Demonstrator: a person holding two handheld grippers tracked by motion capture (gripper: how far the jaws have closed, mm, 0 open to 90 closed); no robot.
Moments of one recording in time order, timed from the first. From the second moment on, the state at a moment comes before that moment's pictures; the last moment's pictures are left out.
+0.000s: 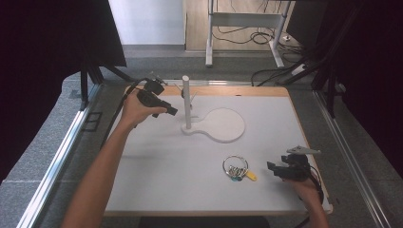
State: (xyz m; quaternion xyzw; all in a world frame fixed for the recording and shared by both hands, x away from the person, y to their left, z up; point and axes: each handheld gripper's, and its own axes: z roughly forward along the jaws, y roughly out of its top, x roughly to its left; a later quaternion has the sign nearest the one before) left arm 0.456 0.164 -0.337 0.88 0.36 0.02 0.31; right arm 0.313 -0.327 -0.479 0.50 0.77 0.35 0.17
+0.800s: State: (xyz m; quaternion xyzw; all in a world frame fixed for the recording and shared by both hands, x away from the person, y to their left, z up) left arm 0.348 0.189 -0.384 0.87 0.33 0.05 0.35; right arm 0.311 -0.320 -0.474 0.47 0.78 0.38 0.16
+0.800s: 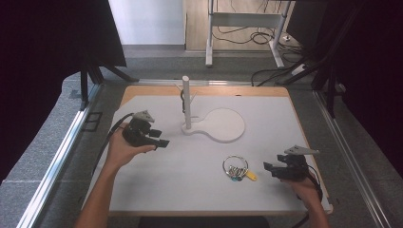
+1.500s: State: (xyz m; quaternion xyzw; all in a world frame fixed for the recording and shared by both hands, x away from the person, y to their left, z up) left arm 0.301 0.169 -0.434 0.90 0.30 0.03 0.31; right arm 0.312 -0.317 -0.476 0.48 0.78 0.37 0.16
